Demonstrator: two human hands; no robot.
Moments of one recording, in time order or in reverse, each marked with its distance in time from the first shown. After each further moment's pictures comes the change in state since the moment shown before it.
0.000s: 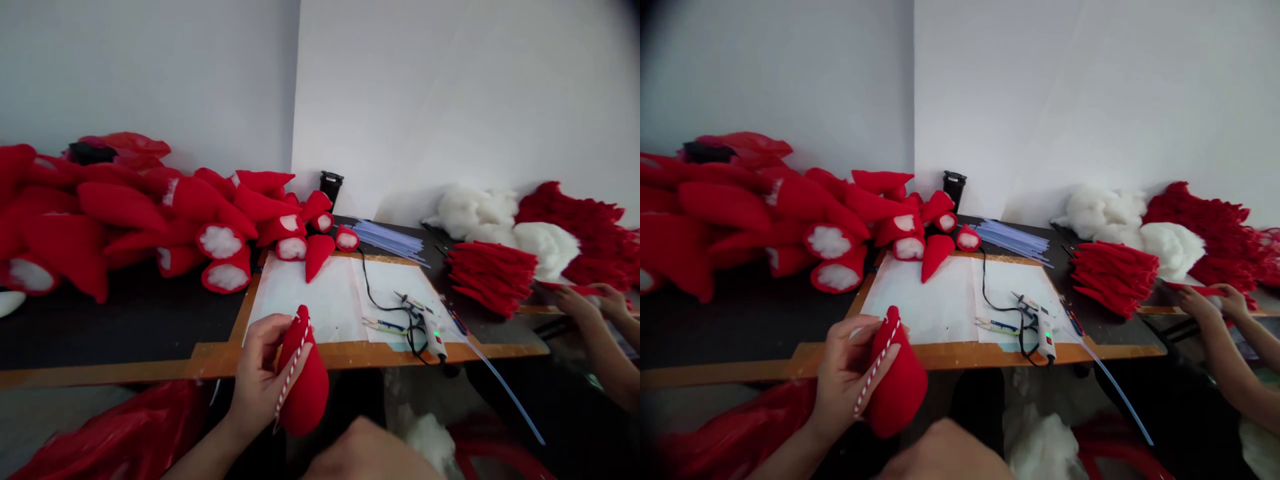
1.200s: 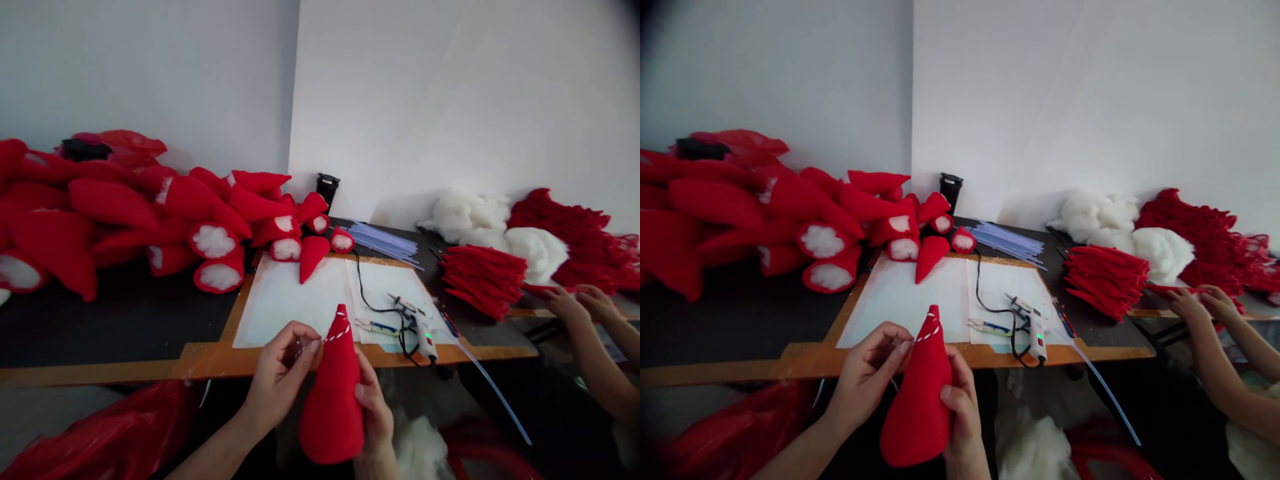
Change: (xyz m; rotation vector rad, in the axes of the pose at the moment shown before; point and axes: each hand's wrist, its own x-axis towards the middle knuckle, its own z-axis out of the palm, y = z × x) left_hand 0.005 0.012 0.025 -0.004 -0.216 -0.236; right_hand -0.013 0.072 0.038 1.182 0.812 0.294
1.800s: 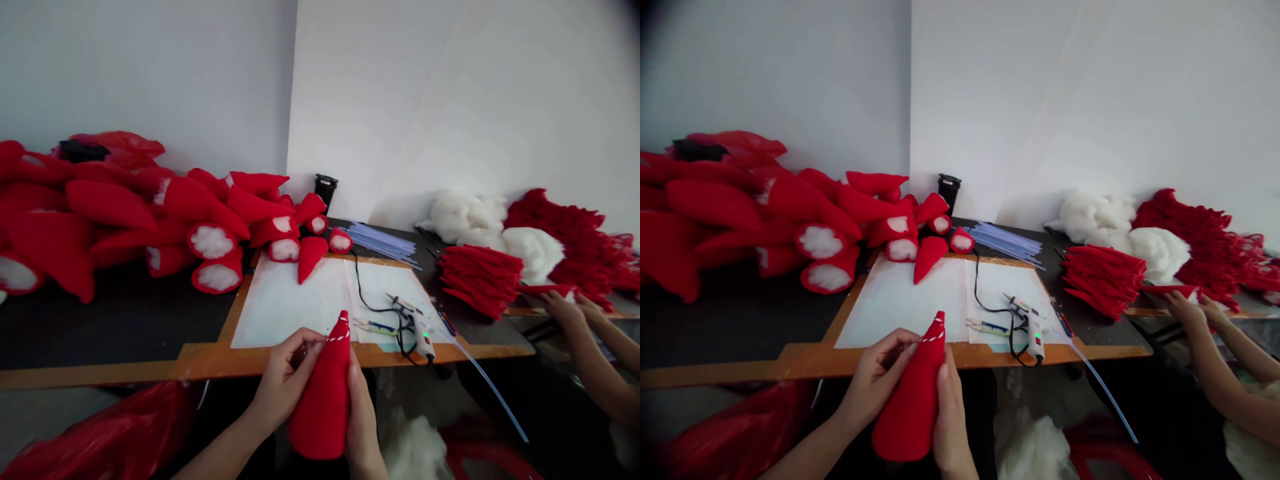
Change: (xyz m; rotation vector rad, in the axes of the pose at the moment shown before) left_hand 0.001 -0.013 0.006 0.013 -0.078 -0.037; right_hand 0.003 0.014 -0.006 -0.373 0.011 -0.116
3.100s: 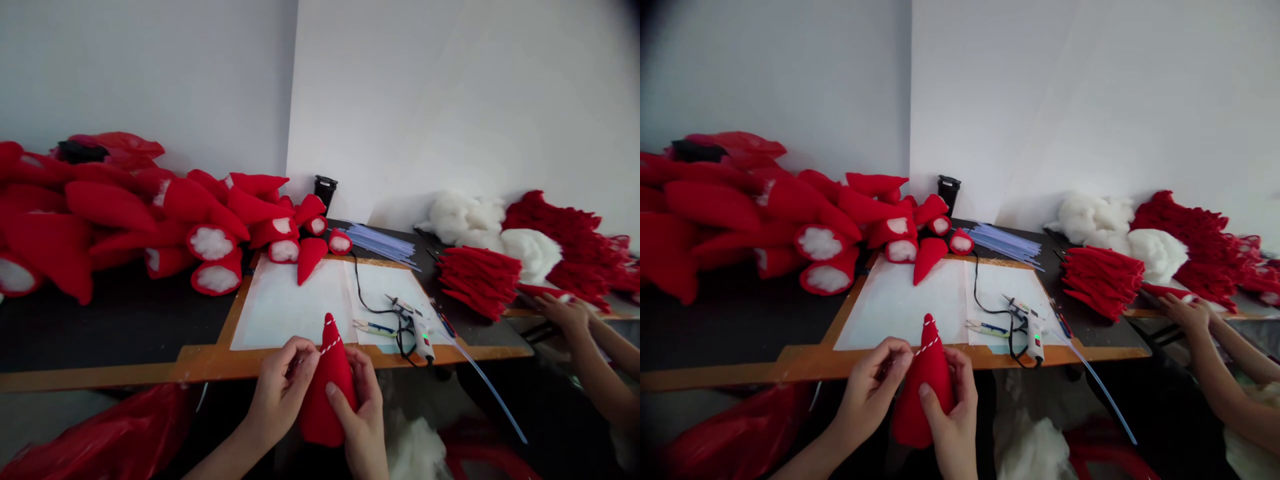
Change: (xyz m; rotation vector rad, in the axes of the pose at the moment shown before) left_hand -0.013 -0.014 -0.005 0.205 0.067 0.156; right_hand -0.007 -0.017 -0.001 -0.186 0.056 -0.133
